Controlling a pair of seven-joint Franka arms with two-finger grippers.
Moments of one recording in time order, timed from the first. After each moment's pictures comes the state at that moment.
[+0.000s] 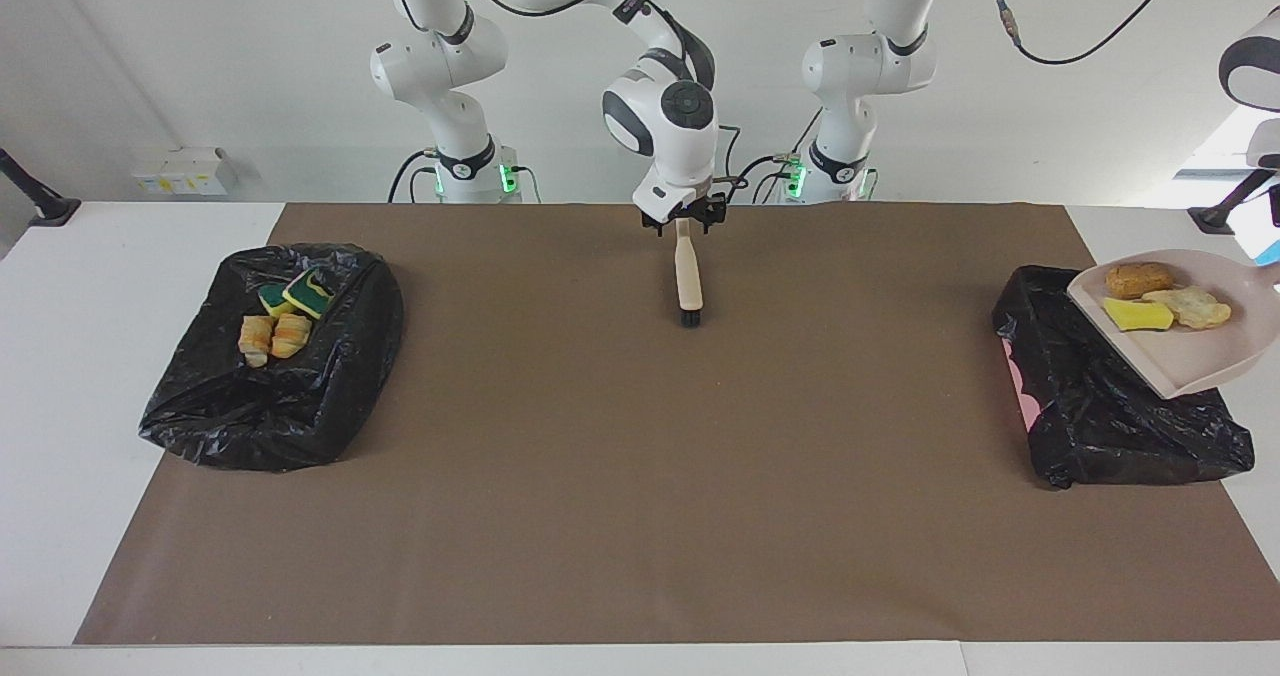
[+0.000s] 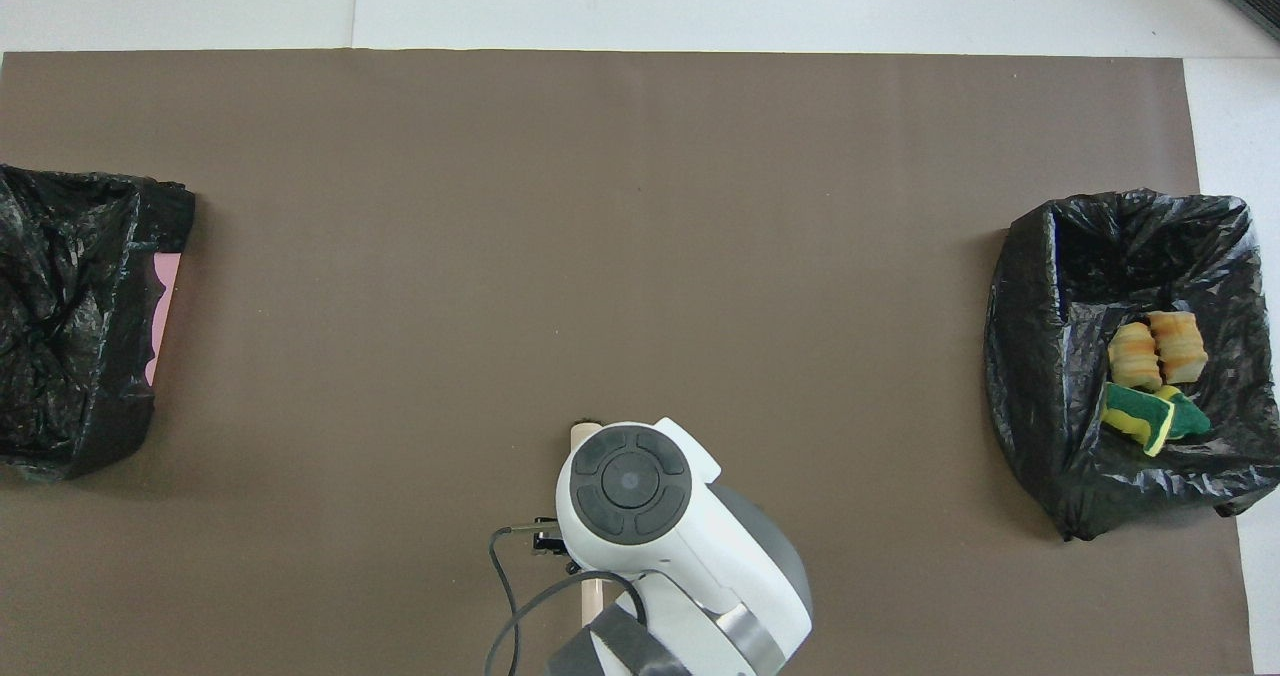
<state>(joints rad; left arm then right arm) 0.02 0.19 0.49 -1.63 0.53 2.18 1.79 0.39 0.10 0.41 -1.96 0.20 1.90 0.74</state>
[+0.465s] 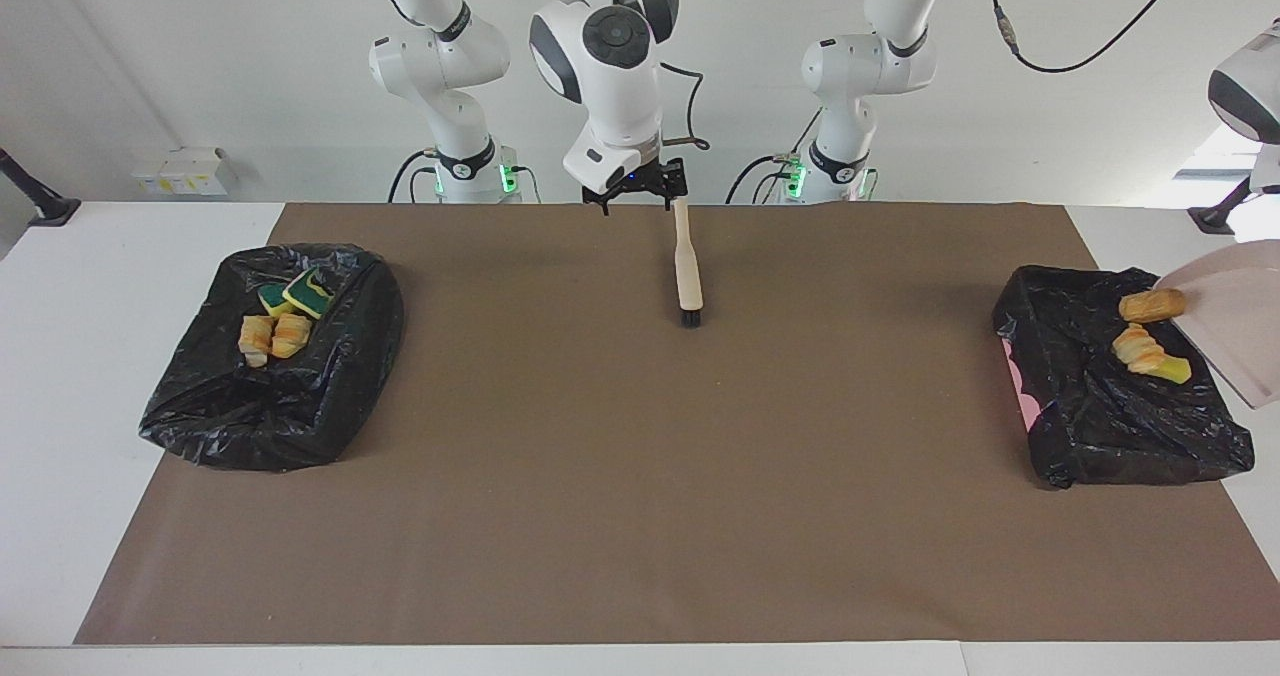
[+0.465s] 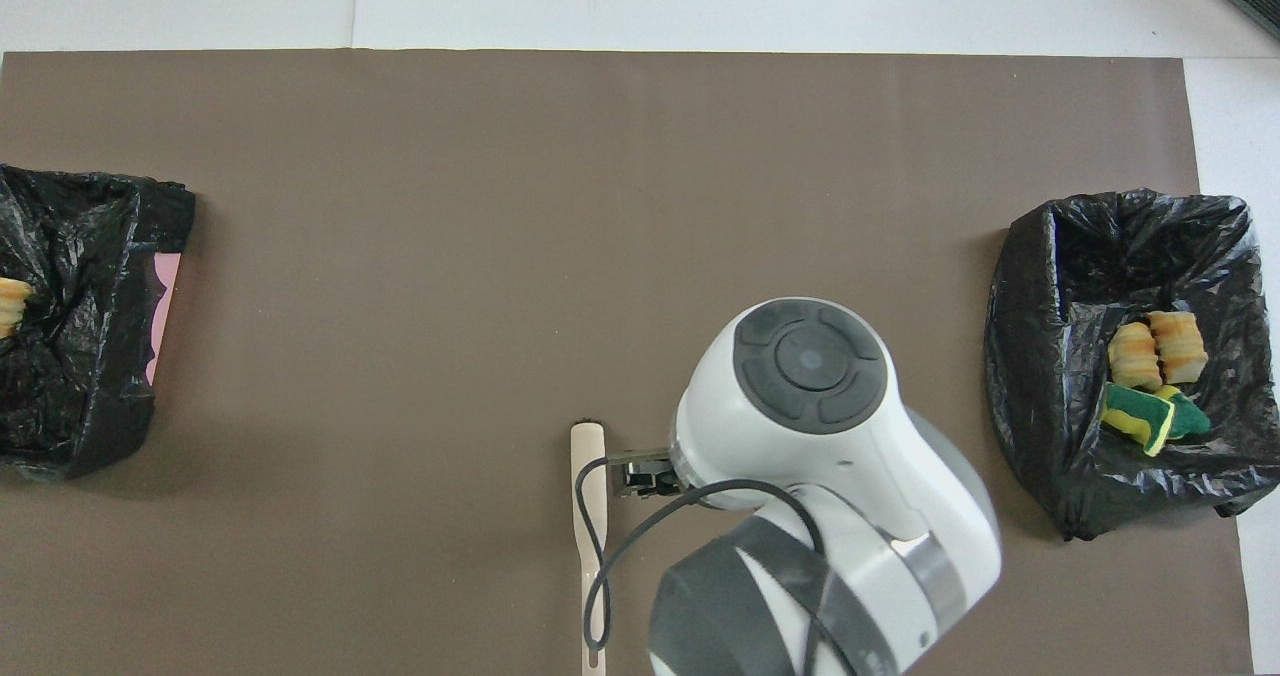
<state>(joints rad) 0.00 0.18 0.47 -1.63 0.89 2.18 1.58 0.18 0.02 0.40 -1.81 0.17 1.69 0.47</state>
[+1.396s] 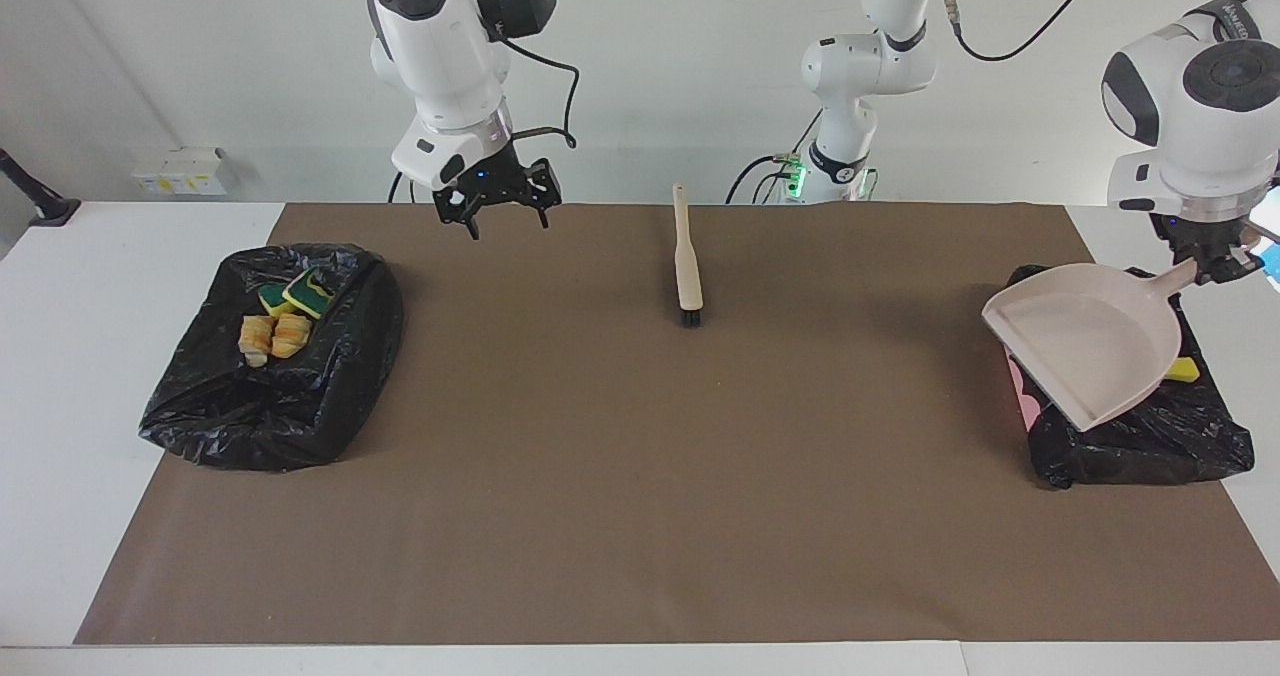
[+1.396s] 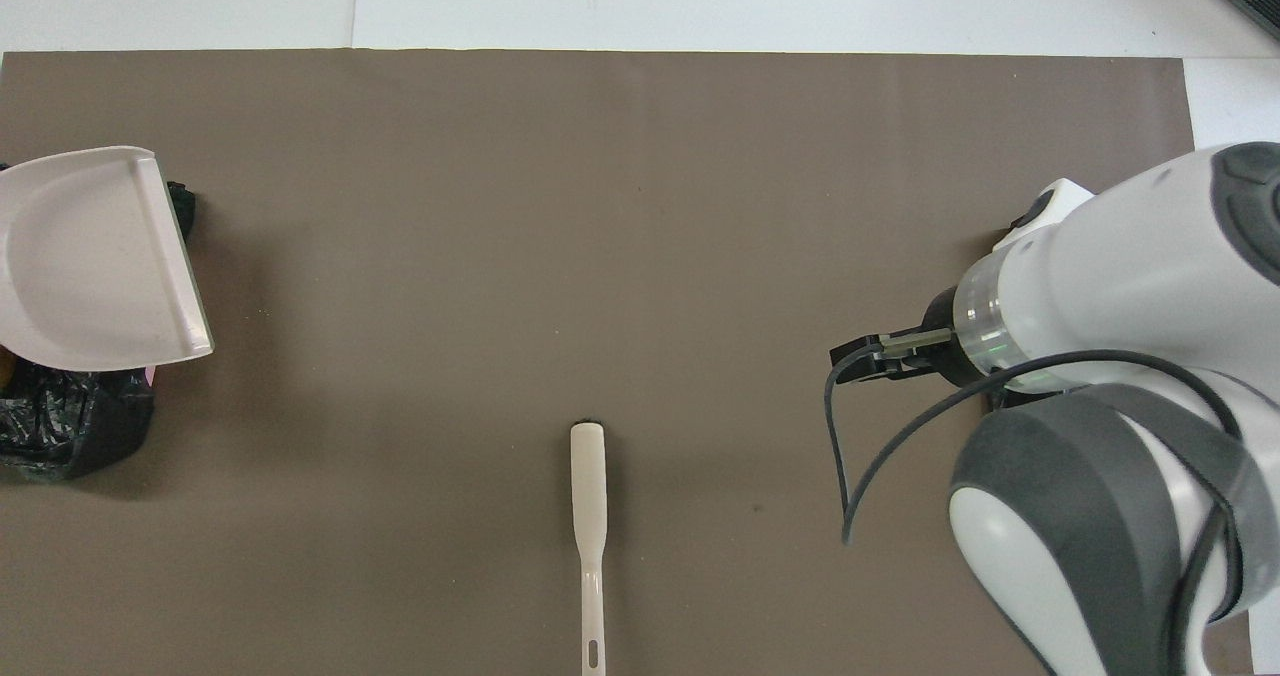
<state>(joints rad) -0.02 0.07 0.15 -1.75 0.47 1.85 1.26 -0.03 -0.06 0.29 -1.76 0.08 1.67 0.14</state>
